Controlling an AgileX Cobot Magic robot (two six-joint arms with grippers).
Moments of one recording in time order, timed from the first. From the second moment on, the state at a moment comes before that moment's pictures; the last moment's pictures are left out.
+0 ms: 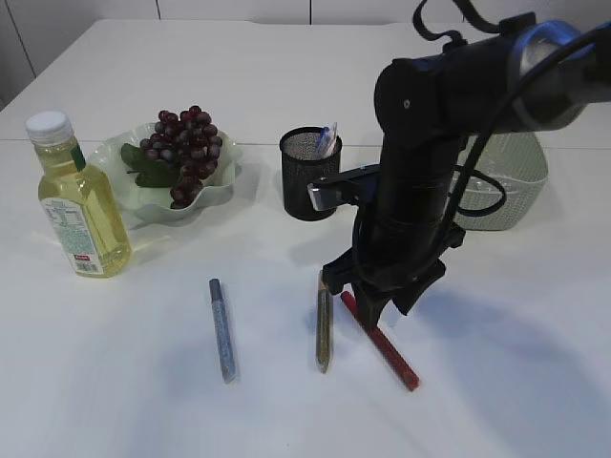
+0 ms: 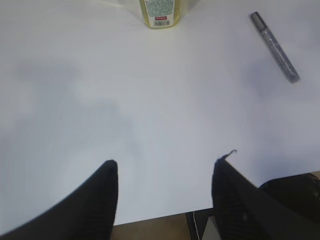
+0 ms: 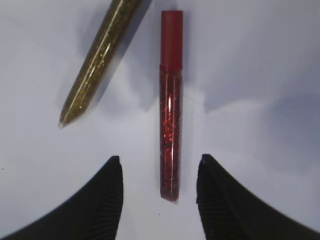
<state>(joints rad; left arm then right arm) -0.18 0.86 -1.01 0.03 1.25 0.01 0.51 2.01 -1.44 0.11 1.09 -0.04</state>
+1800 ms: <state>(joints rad) -0.18 0.86 -1.01 0.08 1.25 0.01 0.51 2.19 -1.53 0.11 1.11 -0.05</state>
